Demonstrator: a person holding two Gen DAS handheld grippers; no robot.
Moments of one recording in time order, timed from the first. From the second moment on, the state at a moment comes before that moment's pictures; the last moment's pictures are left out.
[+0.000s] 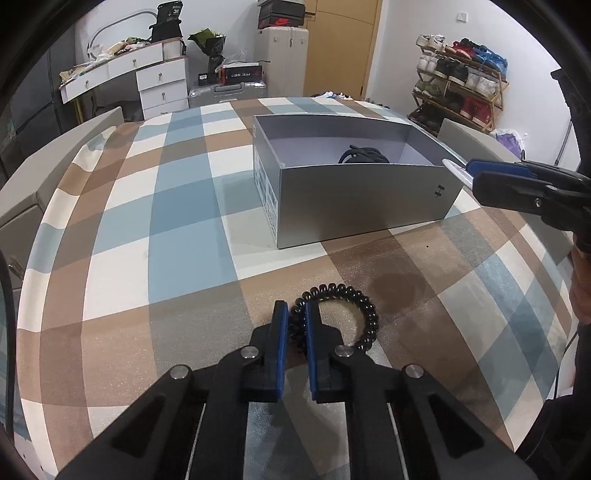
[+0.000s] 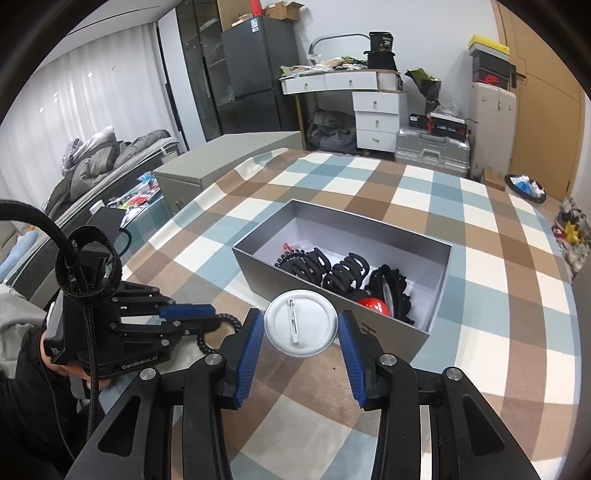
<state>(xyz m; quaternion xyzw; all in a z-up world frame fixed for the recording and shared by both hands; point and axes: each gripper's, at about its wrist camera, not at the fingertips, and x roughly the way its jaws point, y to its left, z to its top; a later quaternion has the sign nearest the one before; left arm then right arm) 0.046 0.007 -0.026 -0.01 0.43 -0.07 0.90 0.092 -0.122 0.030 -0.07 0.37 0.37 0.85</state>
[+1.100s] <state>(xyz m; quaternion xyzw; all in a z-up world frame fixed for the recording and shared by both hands) 0.051 0.017 -0.014 -0.02 0.39 -0.05 0.92 0.110 -0.164 0.047 0.00 0.34 0.34 0.88</state>
